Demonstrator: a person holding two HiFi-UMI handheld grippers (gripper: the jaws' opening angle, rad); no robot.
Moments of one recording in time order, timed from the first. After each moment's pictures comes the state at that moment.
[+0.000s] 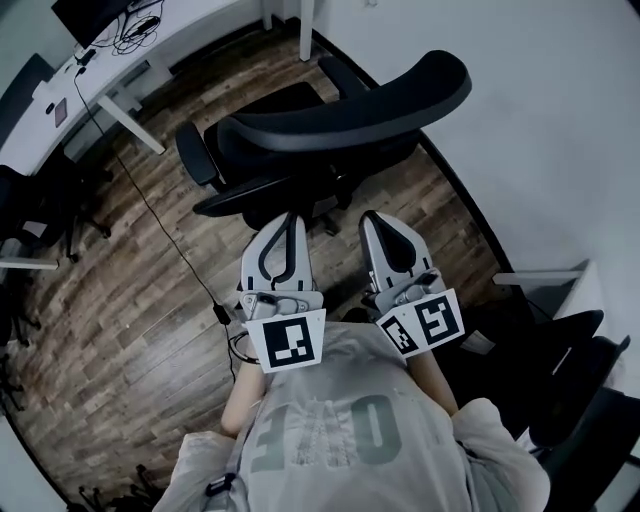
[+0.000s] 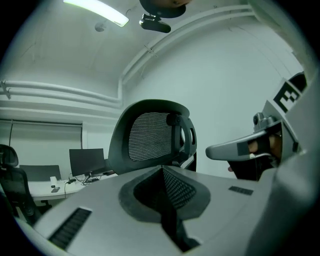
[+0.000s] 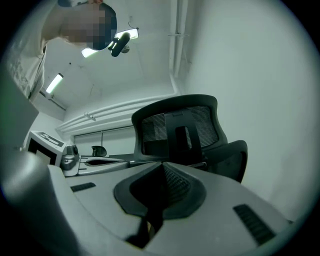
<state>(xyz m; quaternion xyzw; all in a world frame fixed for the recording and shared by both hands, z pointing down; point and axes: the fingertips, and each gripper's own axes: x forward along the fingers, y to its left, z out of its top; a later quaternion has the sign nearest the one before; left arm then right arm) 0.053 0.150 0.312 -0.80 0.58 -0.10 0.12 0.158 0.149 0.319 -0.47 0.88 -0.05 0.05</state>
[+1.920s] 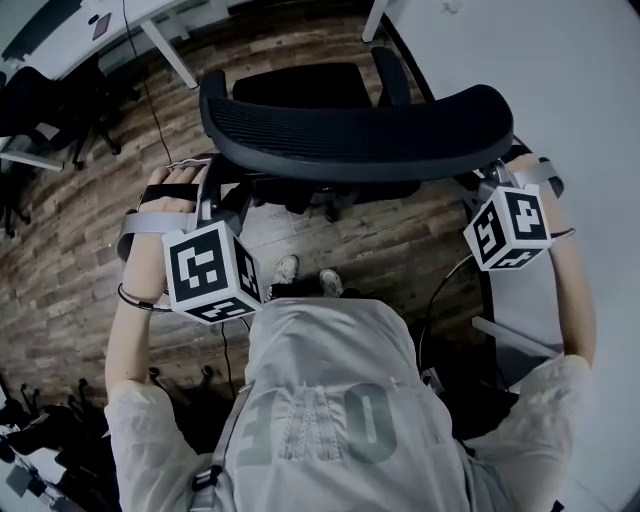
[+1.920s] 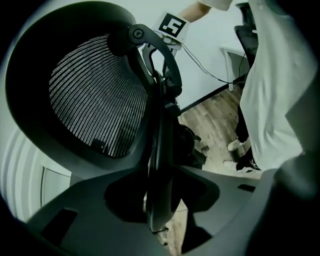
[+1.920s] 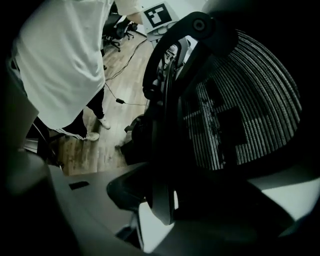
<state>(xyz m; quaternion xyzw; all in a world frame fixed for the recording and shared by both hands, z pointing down) 0.019 0.097 0.364 -0.68 0.37 -0.62 0.13 0.251 -0.017 0.365 -0.01 0.74 0.42 -0.53</state>
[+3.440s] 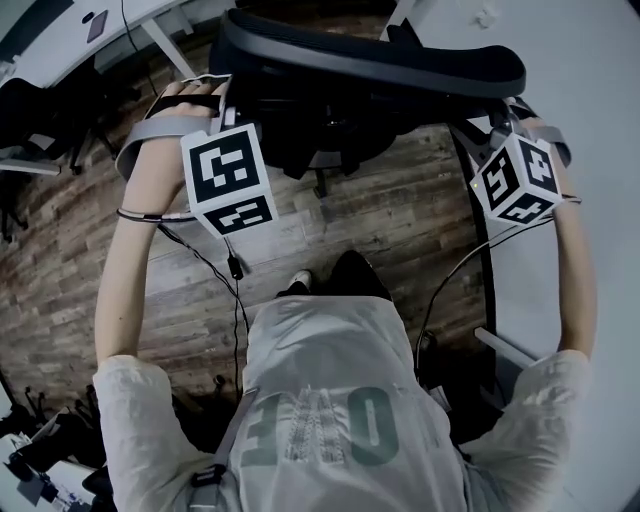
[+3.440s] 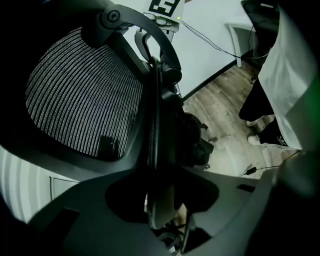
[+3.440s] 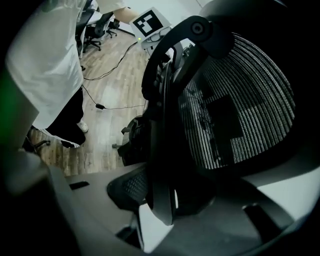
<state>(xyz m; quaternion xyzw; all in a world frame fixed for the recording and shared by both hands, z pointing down) -0.136 -0.103 0.364 -0.63 0.37 -0.66 0.17 0.111 -0.189 0.360 -0.06 0.75 0.38 -0.53</state>
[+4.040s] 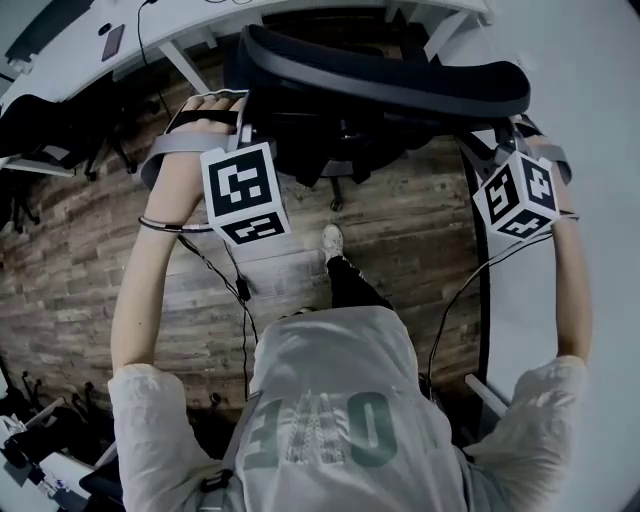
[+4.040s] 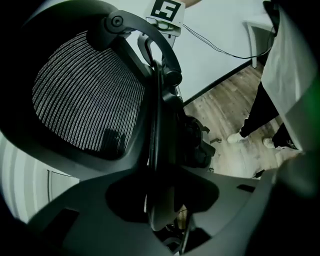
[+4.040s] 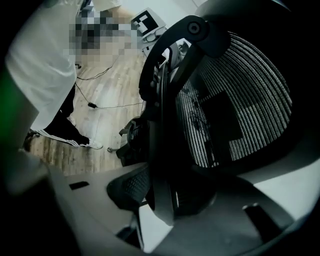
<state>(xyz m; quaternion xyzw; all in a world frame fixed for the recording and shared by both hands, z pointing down) -0.180 -0.227 0.373 -0.62 0.40 -0.66 0.16 0.057 -0.332 0.371 -0.05 0.76 0.40 -0.51</state>
